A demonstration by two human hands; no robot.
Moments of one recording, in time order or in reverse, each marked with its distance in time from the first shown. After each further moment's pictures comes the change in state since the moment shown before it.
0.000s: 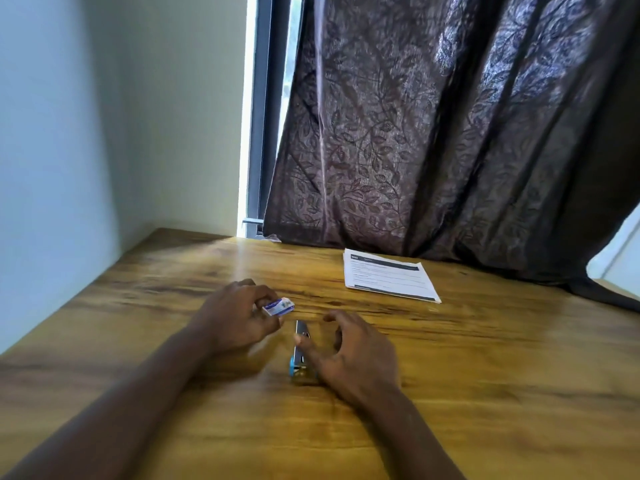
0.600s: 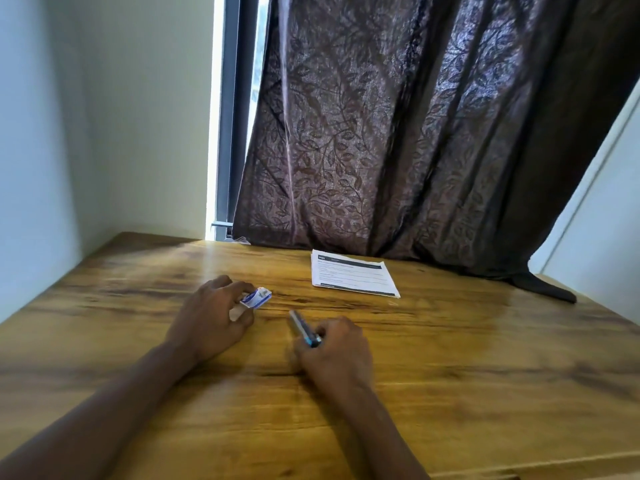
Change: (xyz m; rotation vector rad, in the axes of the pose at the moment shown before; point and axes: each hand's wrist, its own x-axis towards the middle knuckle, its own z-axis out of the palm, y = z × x) left_hand -0.017 0.032 0.006 -0.056 0.162 0.017; right_hand -0.020 0.009 -0.013 0.120 0.046 0.231
